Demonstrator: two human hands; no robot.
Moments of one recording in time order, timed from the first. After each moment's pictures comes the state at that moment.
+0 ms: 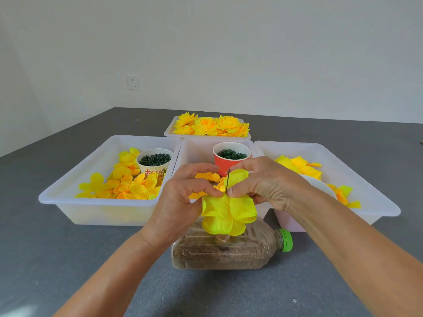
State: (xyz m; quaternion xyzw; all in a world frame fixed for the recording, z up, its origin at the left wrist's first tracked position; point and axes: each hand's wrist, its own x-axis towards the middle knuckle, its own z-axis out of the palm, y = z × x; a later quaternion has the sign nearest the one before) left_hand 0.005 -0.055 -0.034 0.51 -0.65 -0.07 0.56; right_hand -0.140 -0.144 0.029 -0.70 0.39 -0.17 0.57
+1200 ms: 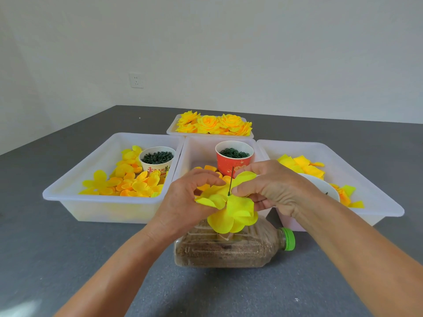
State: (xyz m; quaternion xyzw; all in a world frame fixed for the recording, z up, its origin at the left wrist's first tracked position) left_hand 0.001 -0.054 -0.030 0.58 -0.59 -0.16 0.54; right_hand -0.145 -0.137 0.026 -0.68 0.43 -0.19 0.56
